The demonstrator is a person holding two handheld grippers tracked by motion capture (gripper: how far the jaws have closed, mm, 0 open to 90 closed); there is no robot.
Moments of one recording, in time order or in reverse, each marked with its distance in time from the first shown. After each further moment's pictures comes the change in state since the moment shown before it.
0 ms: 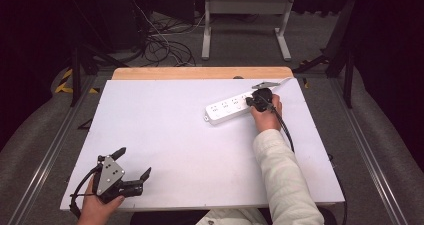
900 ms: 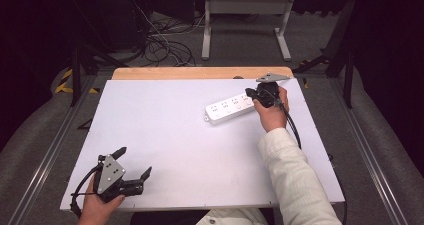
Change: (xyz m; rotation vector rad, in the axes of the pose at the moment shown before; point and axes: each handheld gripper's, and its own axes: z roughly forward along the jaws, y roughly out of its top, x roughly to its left) left arm 0.001 0.000 0.002 0.004 0.000 -0.012; right arm 0.010 0.028 -0.055 -0.148 0.083 -0.071
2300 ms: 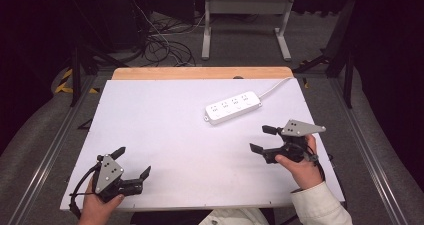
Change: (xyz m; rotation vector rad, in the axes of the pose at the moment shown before) left arm 0.001 0.001 -0.002 -0.008 -0.005 -0.030; right arm 0.058 -0.089 -0.123 -0.116 0.324 -0.068
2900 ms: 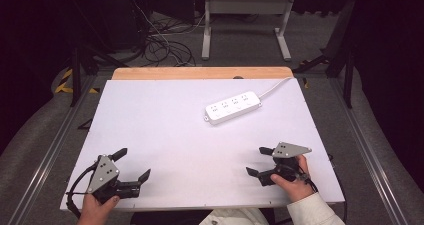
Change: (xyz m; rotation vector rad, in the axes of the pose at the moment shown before) left arm 0.006 0.000 -0.006 -0.035 -0.129 -0.023; right arm 0.016 -0.061 0.020 0.129 0.008 0.020
